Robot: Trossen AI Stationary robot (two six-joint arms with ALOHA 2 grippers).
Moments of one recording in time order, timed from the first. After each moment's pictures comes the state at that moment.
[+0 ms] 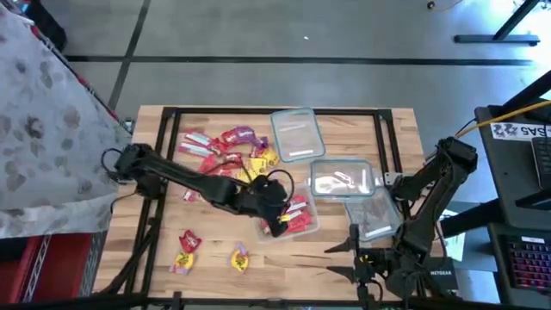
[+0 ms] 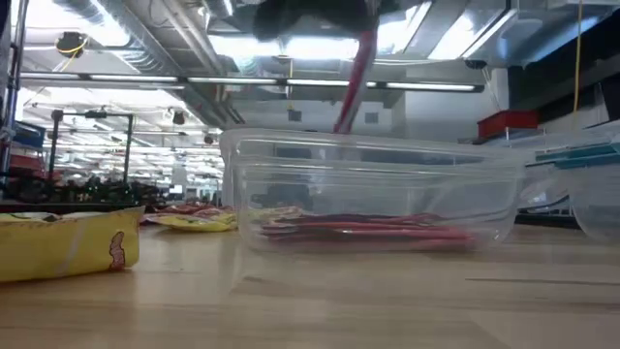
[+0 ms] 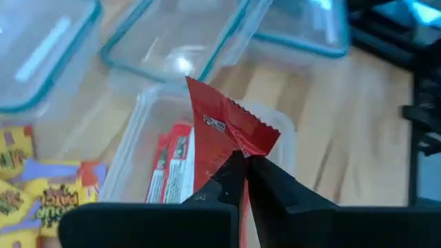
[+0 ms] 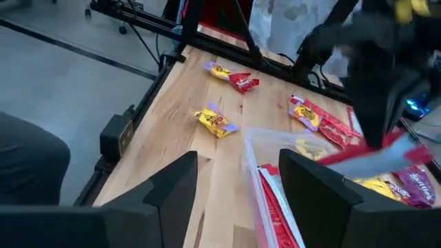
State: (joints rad) left arm -0.29 1.82 1.53 -0.54 -0.40 -0.67; right arm 1.03 1.46 0.99 -0.17 0.89 0.23
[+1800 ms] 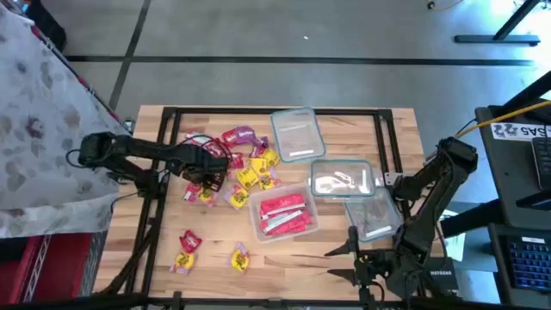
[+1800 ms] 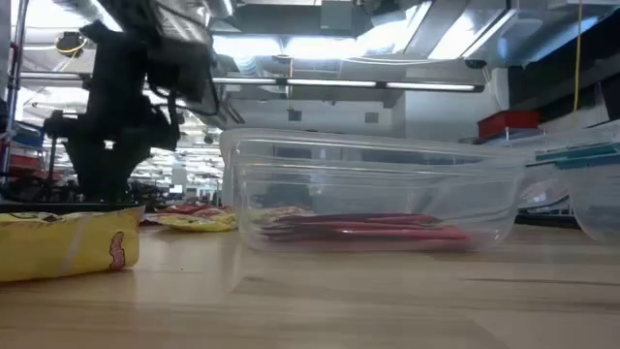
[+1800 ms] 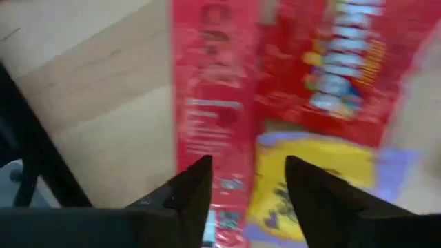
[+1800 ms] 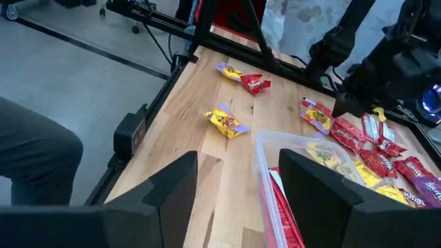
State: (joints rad) left arm 0.17 1.39 0.72 -1.00 -0.14 -1.02; right arm 1.03 1.46 0.99 -0.15 0.85 0.20
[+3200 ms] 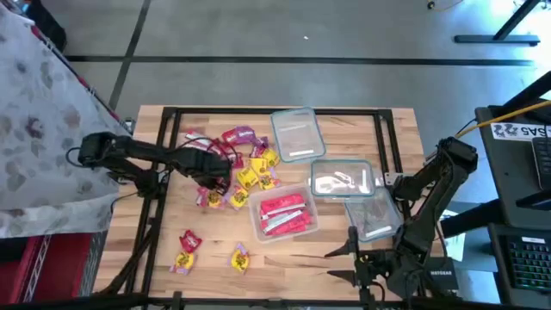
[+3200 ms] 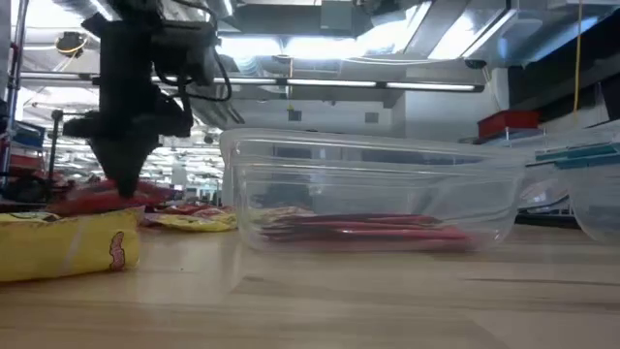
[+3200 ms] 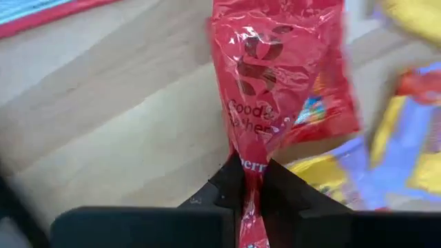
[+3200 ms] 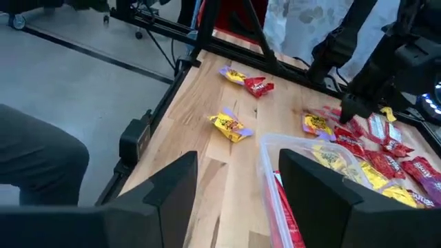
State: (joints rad) left arm 0.05 1.39 0.74 -0.81 -0.15 -0.99; right arm 1.03 1.46 0.99 -0.13 0.84 0.21
